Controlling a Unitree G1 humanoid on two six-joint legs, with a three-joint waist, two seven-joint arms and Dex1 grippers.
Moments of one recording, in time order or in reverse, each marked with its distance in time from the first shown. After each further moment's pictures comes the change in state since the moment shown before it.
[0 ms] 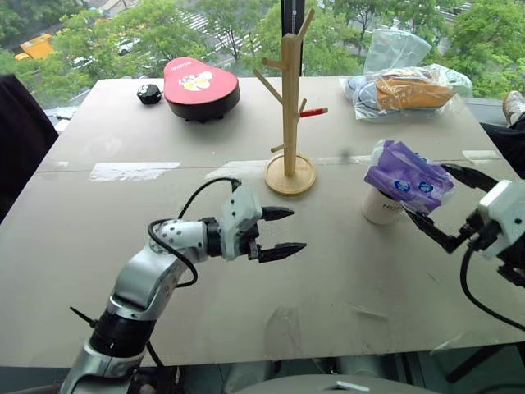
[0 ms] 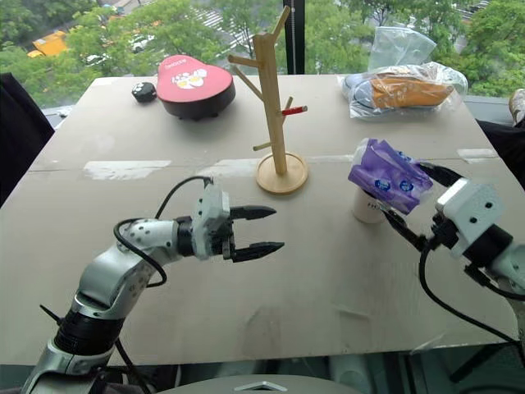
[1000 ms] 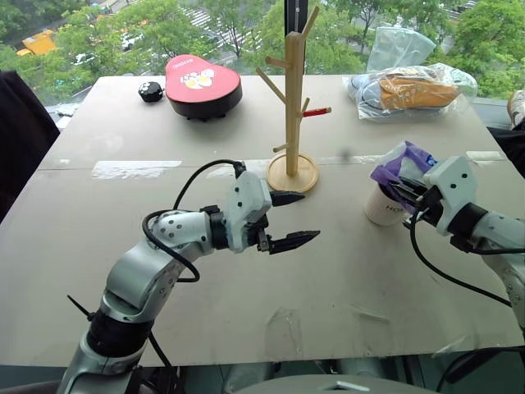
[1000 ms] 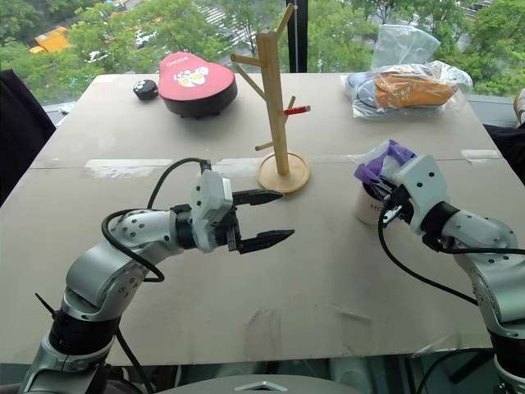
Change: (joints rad) left arm -0.016 -0.014 -0.001 -0.116 -0.023 0.078 0.144; right arm -0.184 0.054 0.177 0.115 -0.051 0.262 -0.038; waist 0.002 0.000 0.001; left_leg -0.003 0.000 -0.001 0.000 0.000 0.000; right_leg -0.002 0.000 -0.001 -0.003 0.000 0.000
